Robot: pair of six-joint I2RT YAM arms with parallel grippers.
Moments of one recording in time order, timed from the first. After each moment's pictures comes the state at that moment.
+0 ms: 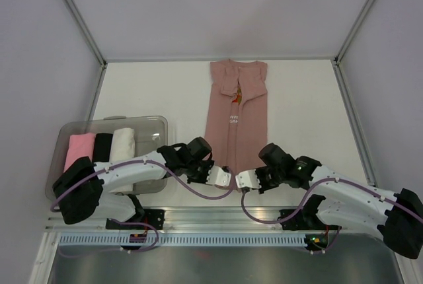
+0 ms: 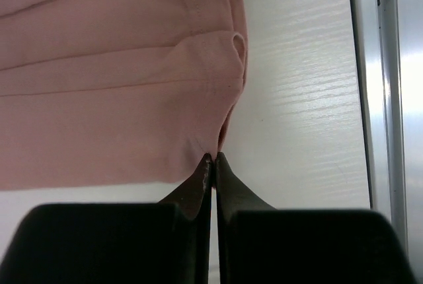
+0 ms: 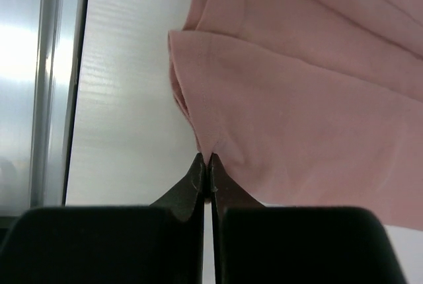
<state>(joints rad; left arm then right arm) -0.99 1.33 0.71 -0.45 0.29 0.82 0.87 0.96 0.50 -0.60 -0.29 -0.96</state>
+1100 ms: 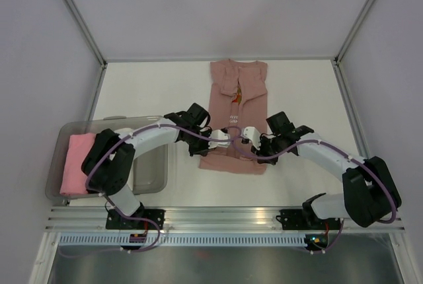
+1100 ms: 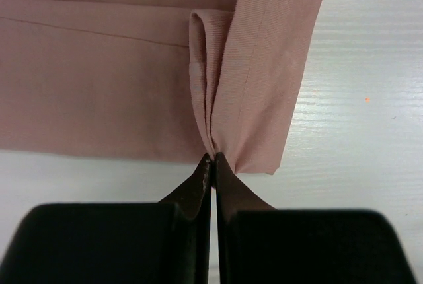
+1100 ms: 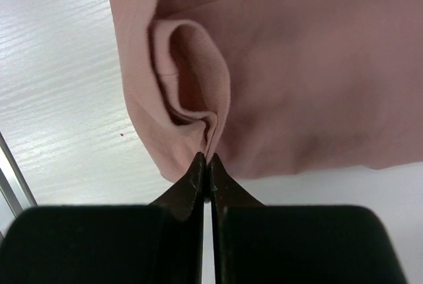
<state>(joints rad) -0.67 1.65 1.04 -0.58 0.43 0.85 0.46 1.34 0.74 -0.57 -0.47 -0.73</state>
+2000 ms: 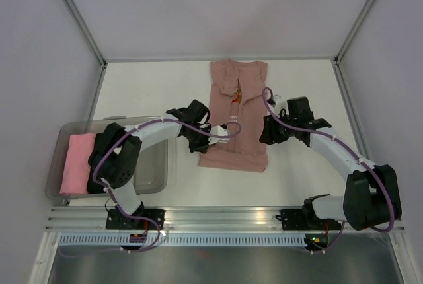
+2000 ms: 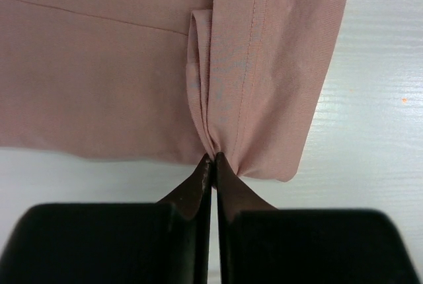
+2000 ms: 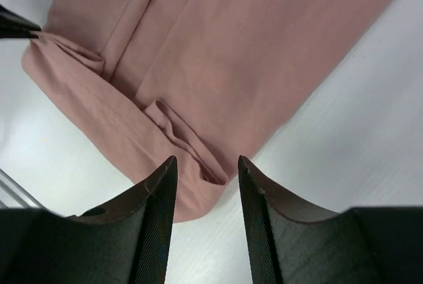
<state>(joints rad) -0.63 1.74 1.10 -0.60 0.43 0.87 0.25 1.32 0.82 -0.42 -0.44 -0.06</state>
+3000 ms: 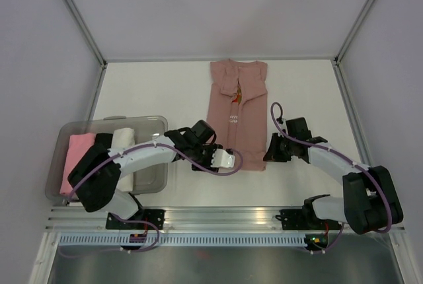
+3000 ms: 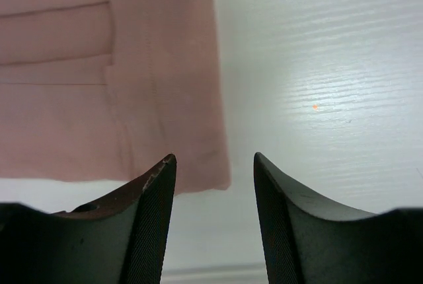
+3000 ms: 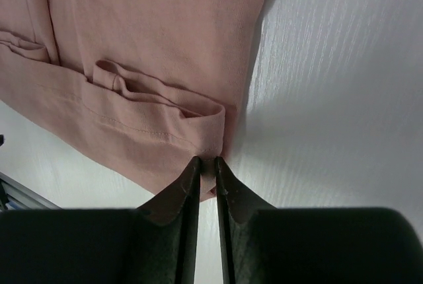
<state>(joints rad) -0.83 1.49 0.91 -0.51 0.31 0.89 0.24 1.28 0.55 -0.30 -0.37 0.39</state>
